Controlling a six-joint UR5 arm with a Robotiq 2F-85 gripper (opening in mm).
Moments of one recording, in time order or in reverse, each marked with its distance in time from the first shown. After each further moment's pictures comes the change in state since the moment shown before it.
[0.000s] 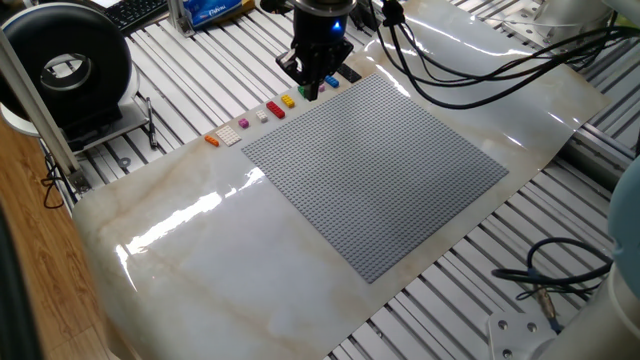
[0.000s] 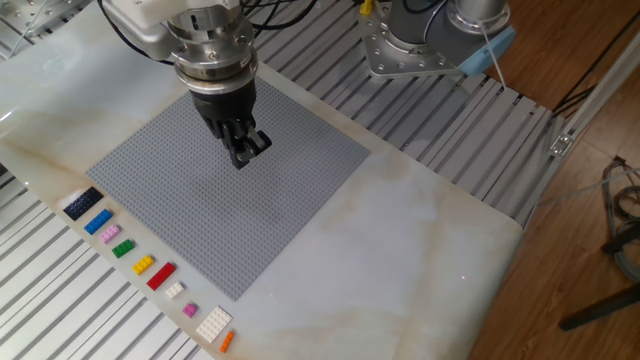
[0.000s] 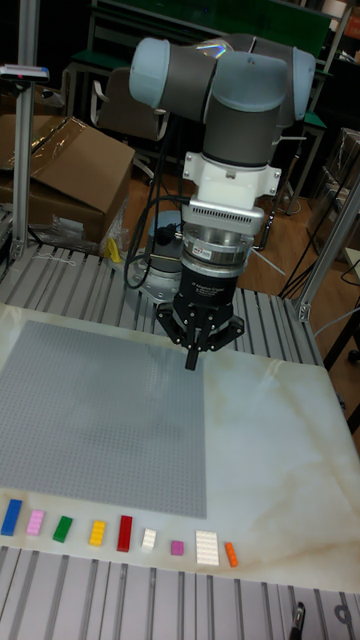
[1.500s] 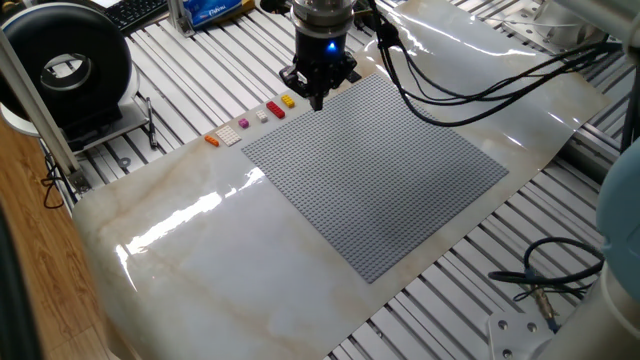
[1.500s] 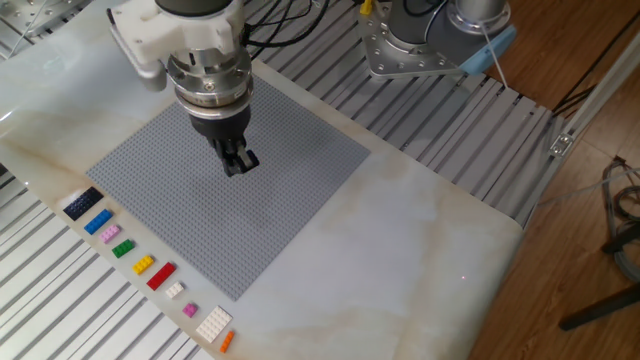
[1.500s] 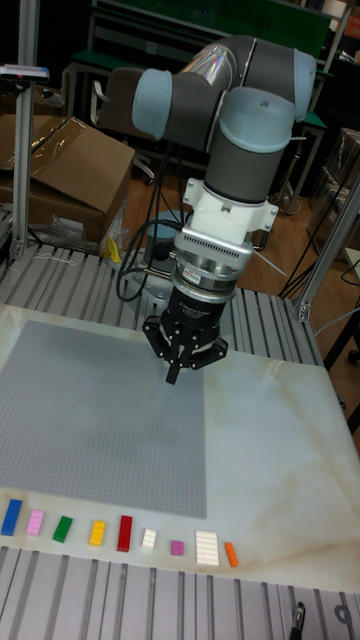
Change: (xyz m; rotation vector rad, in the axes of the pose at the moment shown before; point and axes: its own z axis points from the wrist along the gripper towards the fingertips) arm 0.002 -0.023 0.029 0.116 0.037 0.078
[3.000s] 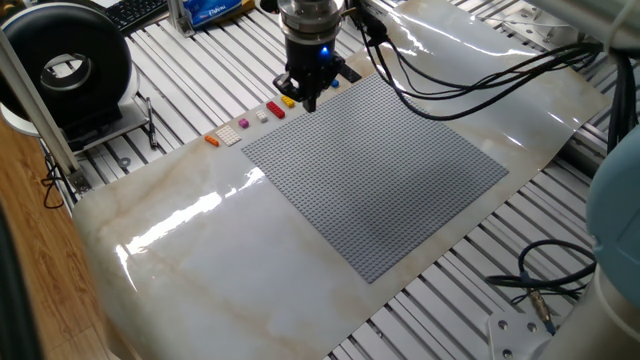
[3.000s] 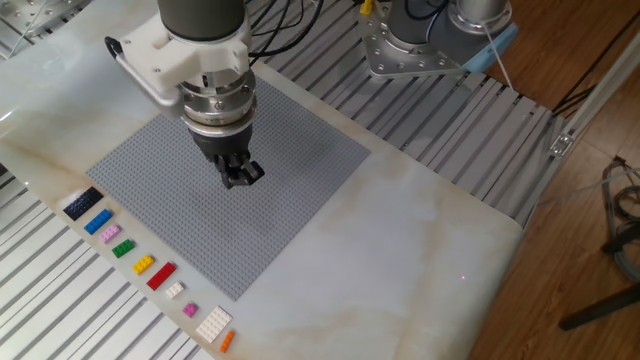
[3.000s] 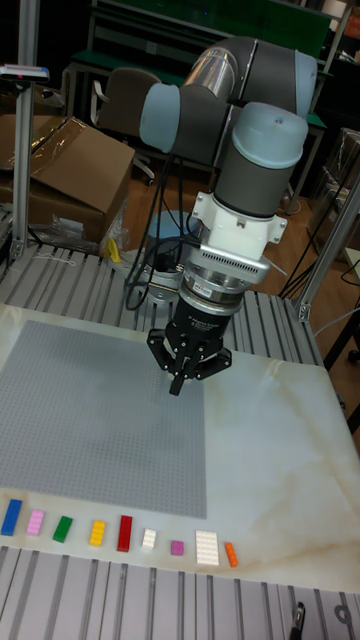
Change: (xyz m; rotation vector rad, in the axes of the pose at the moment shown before) arm -0.013 0.003 0.011 0.025 -0.036 -0.117
